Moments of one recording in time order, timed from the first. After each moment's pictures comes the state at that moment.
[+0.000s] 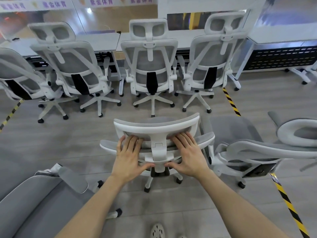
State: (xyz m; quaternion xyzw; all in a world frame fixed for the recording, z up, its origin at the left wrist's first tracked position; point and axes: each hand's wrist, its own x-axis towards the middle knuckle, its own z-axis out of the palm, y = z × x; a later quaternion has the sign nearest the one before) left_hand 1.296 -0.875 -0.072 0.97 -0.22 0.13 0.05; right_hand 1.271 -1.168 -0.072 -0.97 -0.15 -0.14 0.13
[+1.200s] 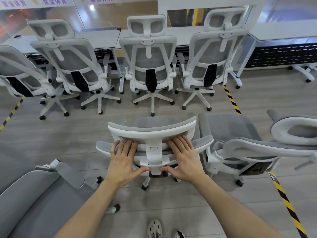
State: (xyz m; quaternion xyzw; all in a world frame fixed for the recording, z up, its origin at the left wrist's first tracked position) left_hand 1.266 -0.883 -0.076 0.97 -0.21 0.14 0.08; right_hand 1.244 -1.177 -0.080 -0.96 -0.16 -0.17 0.15
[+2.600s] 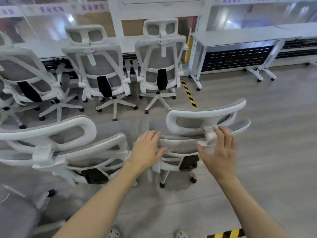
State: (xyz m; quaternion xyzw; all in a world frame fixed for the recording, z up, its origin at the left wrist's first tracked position) left_hand 1.227 -1.342 -0.049 0.94 -0.30 0.07 0.16; right_hand 1.112 -1.618 -0.028 -0.92 0.10 -0.35 0.14
